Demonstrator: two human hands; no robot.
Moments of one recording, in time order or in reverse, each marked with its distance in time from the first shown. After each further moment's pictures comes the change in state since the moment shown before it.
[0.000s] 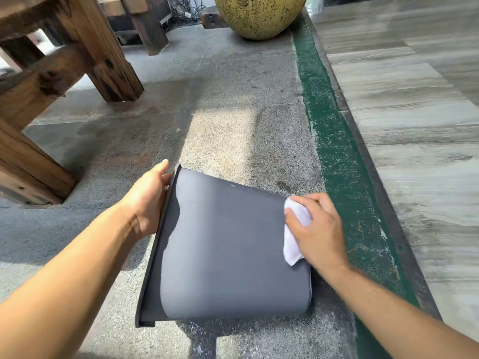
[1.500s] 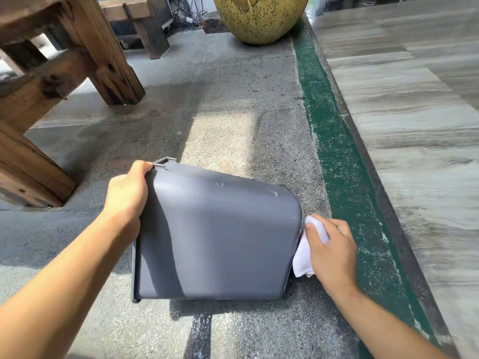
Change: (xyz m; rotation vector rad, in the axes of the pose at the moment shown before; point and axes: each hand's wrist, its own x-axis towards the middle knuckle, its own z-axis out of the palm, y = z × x) left_hand 0.007 0.002 -0.023 0.059 0.530 0.305; right_hand -0.019 0.029 0.003 0.112 0.093 0.253
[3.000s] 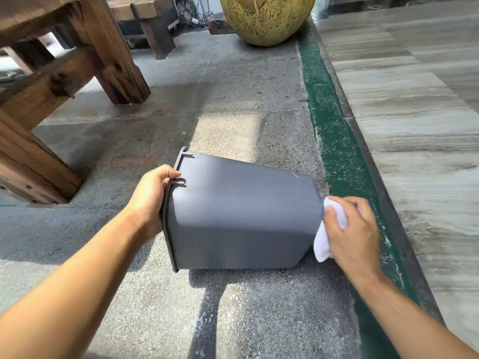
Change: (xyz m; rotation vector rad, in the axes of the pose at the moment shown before) left_hand -0.016 0.000 0.007 -0.151 -0.510 -0.125; right_hand 0.025 -0.018 -0.027 -0.178 0.070 -0.253
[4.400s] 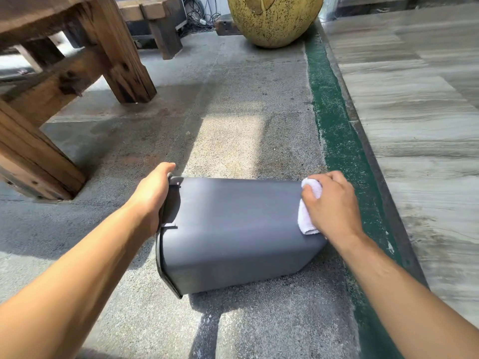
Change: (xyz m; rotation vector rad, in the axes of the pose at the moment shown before) left_hand 0.007 0.000 0.003 0.048 0.251 -0.047; right_hand 0.051 -0.049 0.013 -0.180 -0.170 -0.054
